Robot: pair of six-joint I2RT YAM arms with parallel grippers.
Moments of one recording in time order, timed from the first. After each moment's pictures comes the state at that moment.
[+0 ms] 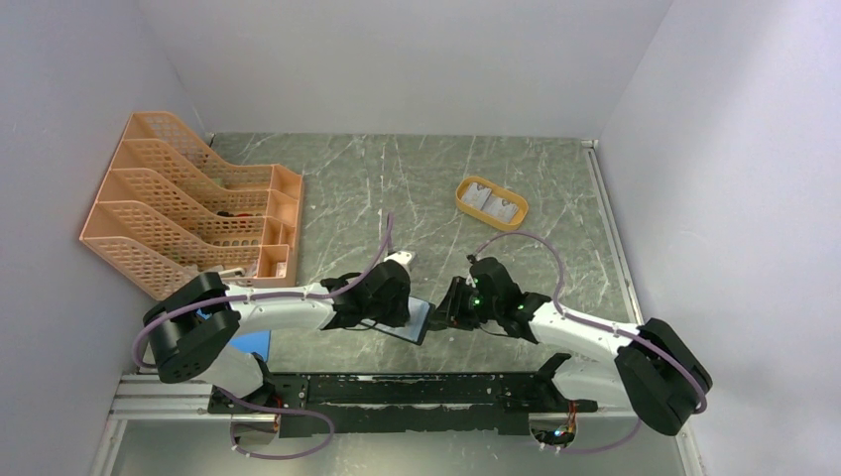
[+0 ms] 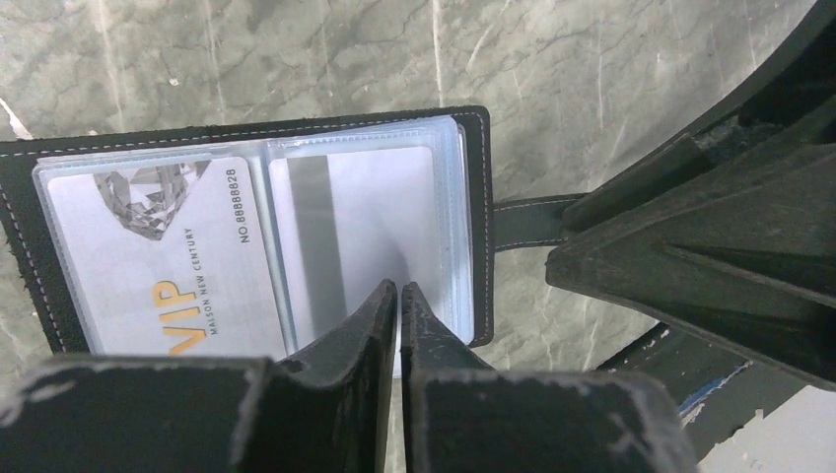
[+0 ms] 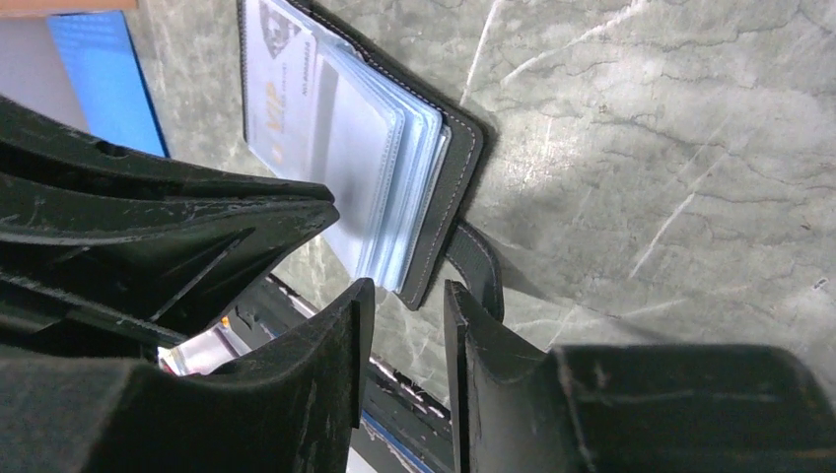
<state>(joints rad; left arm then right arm) -1.05 1.48 0.71 -0.08 -0.09 -0.68 0.72 1.13 0.36 0.00 -0.27 0.95</state>
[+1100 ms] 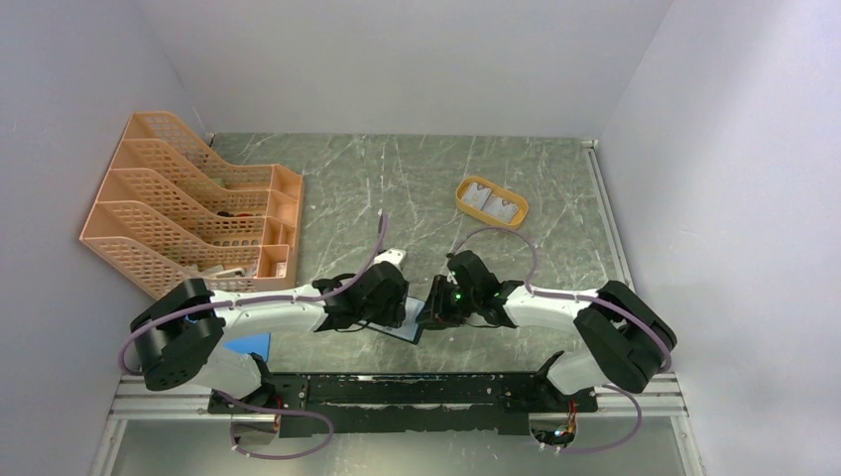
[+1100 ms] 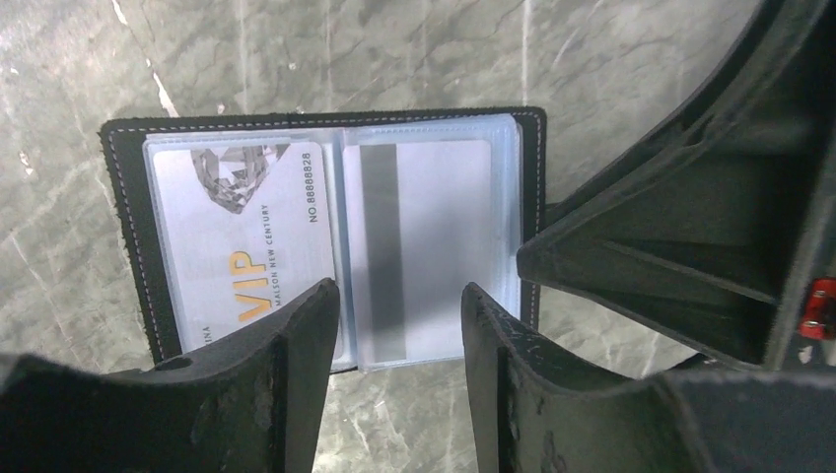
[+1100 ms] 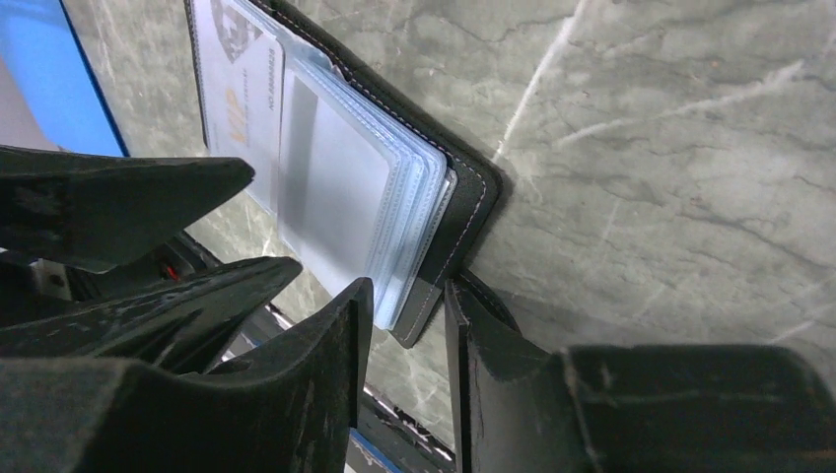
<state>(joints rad) -1.05 1.41 0.70 -0.17 -0.21 -0.67 0.76 1.40 0.48 0.06 -0.29 0.91</state>
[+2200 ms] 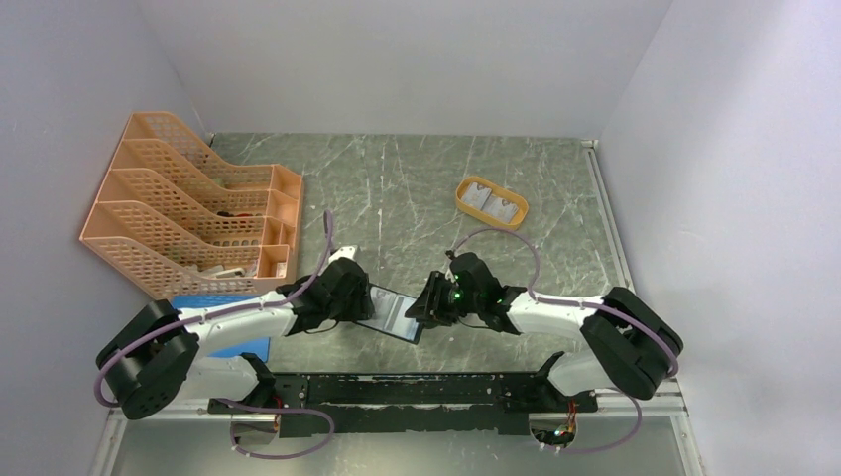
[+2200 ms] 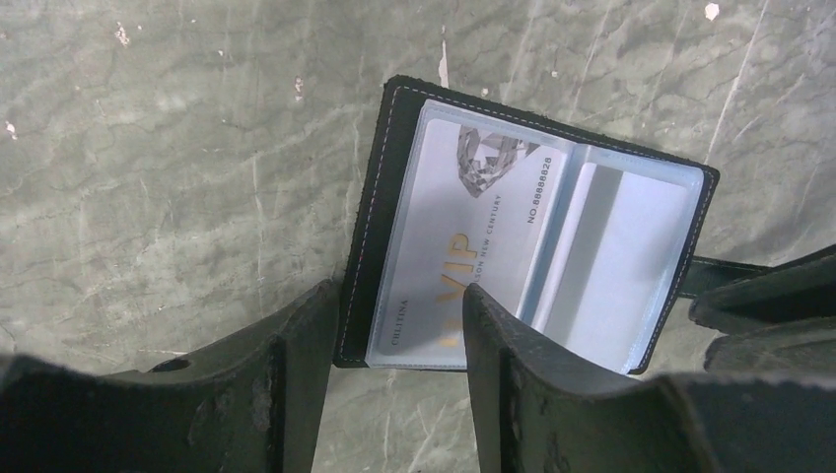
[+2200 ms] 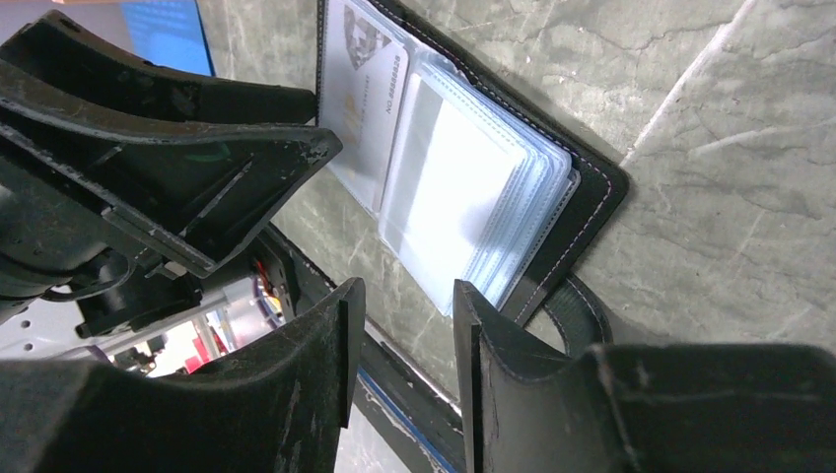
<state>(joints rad) -0.83 1.25 0.49 -0.15 -0.18 -0.77 0.79 1.35 0.44 0.21 -0.31 1.04</state>
